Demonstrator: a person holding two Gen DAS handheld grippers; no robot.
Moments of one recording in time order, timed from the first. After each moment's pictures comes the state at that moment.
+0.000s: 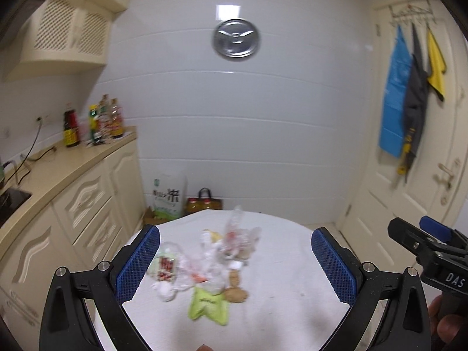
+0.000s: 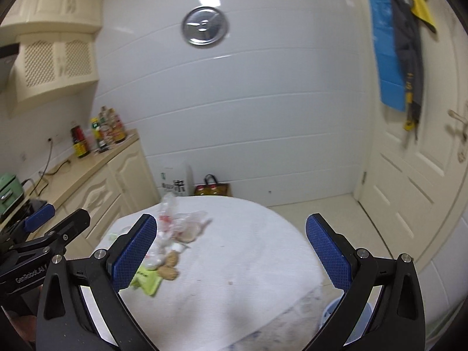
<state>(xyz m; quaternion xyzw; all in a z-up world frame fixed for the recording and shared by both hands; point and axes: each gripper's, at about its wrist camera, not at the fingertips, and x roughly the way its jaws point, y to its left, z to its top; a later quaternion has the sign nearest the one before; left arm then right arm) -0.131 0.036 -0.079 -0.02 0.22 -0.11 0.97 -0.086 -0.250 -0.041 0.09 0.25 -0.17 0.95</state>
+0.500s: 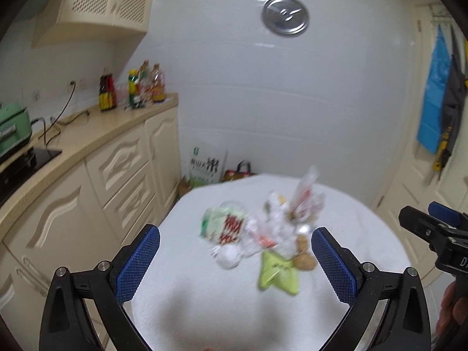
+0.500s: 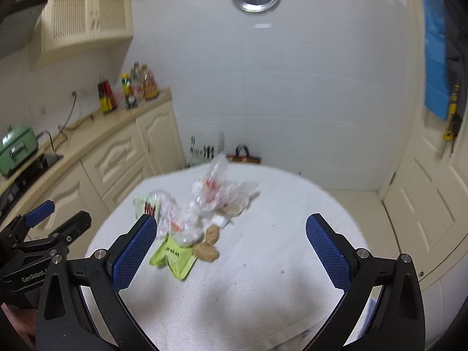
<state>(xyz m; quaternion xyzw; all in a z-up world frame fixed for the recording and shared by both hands) -0.119 0.075 -0.111 -0.03 0.29 -0.03 0.96 -0.020 -0.188 -0.098 0.05 0.33 -0.09 0.94</state>
